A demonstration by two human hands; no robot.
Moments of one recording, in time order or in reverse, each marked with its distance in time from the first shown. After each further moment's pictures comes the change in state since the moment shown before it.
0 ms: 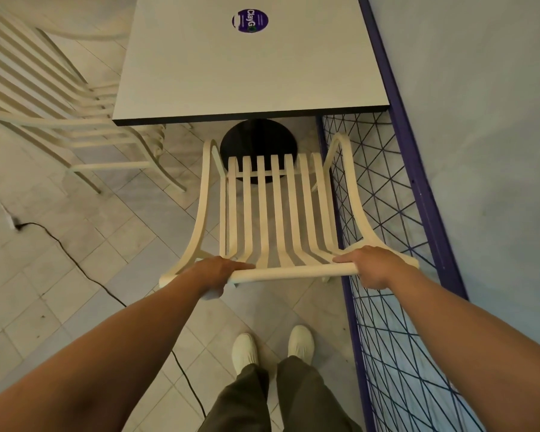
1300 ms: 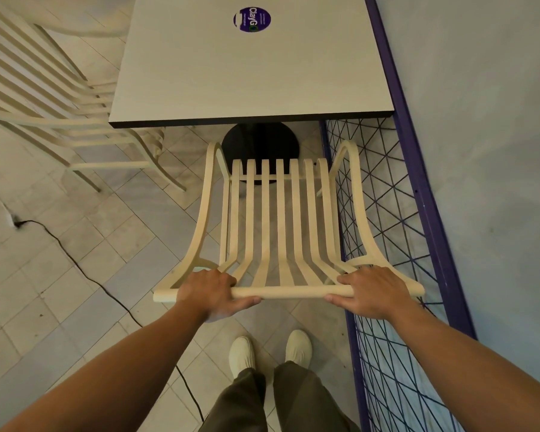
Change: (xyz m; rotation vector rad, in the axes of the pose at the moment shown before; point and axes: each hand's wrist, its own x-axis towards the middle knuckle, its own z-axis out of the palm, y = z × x) left_hand 0.004 0.010 0.018 0.213 0.229 -0.138; right_hand -0.006 0.003 0.024 -0.108 0.362 -0.154
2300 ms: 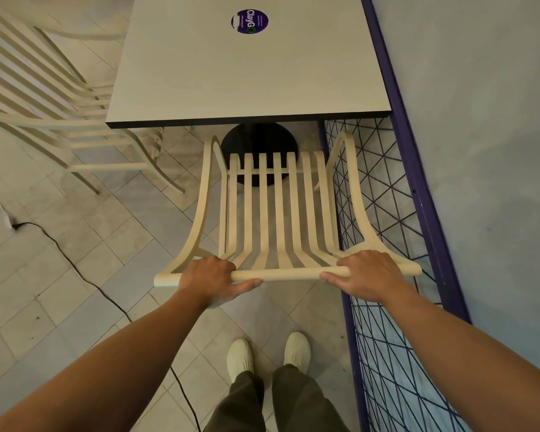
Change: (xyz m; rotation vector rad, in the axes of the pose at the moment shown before) left_hand 0.018 0.005 -0.009 -0.022 0.083 -0.048; right_hand 0.024 0.008 -0.006 -0.002 0.075 0.101
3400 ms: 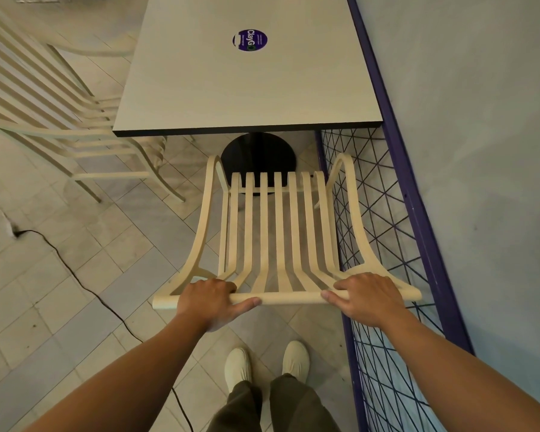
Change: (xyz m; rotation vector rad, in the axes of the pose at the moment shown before) left_hand -0.038 0.013 0.022 -0.078 0.034 -0.048; right_hand -0.042 -0.007 0.023 0.056 0.040 0.035
